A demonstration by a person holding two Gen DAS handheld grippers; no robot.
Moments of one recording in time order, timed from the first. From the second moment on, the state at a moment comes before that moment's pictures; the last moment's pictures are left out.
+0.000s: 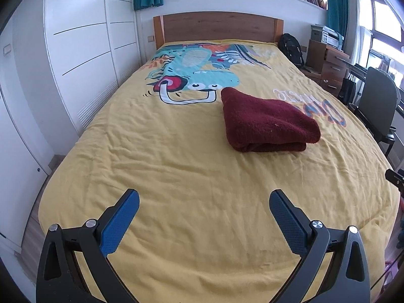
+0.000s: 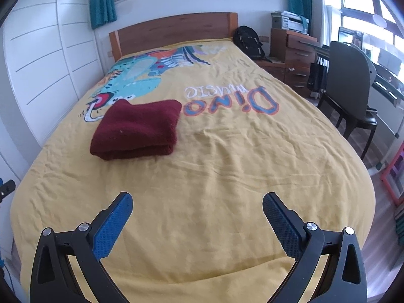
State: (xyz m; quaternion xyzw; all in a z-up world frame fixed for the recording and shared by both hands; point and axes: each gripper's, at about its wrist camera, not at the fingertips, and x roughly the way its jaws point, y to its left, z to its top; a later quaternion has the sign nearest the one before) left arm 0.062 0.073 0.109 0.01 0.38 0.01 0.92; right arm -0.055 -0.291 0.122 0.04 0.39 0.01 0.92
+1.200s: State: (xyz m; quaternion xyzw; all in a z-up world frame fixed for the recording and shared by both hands) left arm 0.065 0.077 0.099 -0.01 0.37 0.03 0.93; right arm -0.048 -0.294 0.088 0.03 0.42 0.00 0.91
